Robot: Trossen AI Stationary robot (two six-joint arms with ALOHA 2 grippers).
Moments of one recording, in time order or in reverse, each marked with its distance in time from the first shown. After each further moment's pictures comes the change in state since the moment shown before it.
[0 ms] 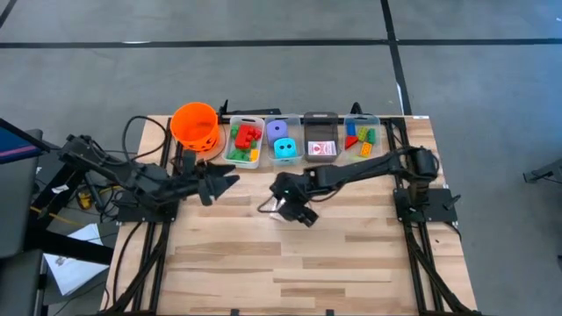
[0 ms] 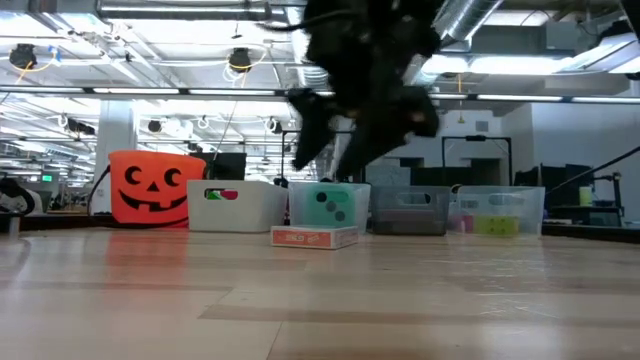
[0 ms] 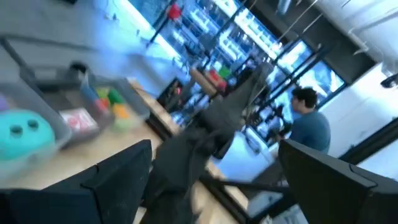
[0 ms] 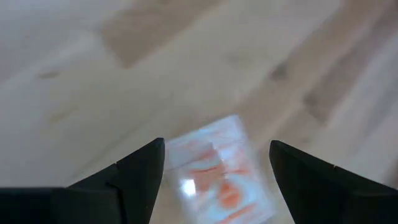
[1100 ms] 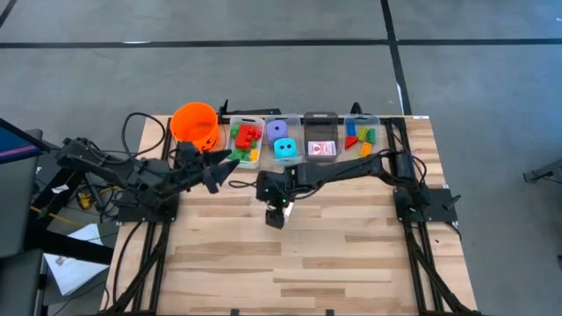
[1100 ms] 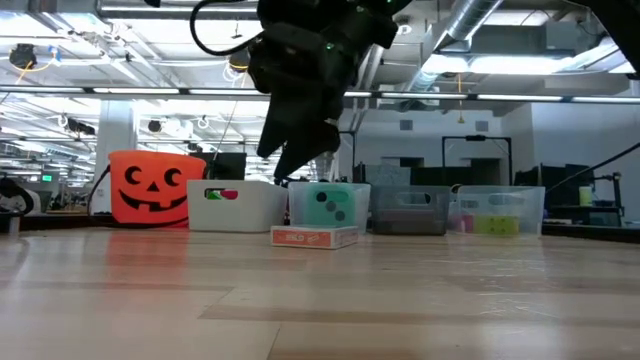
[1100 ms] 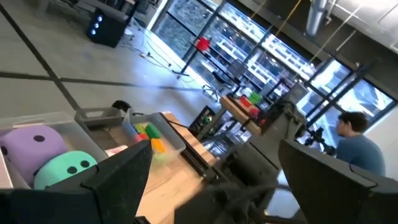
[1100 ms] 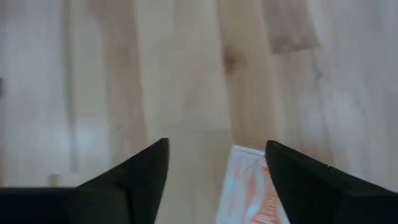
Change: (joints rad) left arm 0.074 -0.004 0.001 0.015 -0.110 0.114; right arm -0.020 0.203 0.342 -0.166 0.001 1.047
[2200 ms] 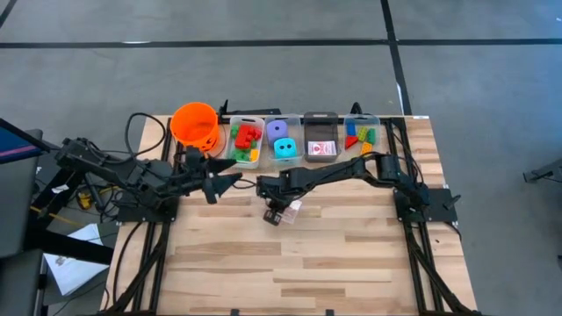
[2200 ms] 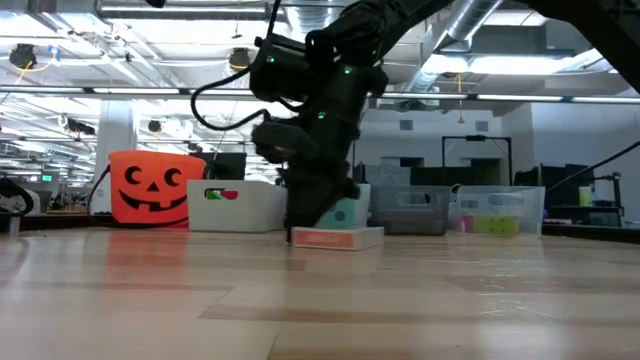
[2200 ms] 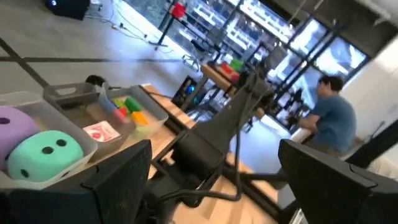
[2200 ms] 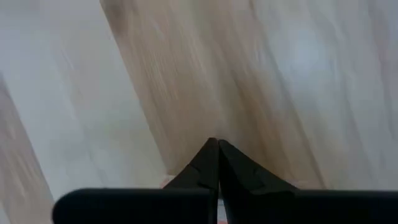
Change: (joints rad) left arm 0.004 -0.005 0.001 -0.062 0.167 0.011; right arm -0.017 0.144 -0.023 -0.009 0.107 0.172
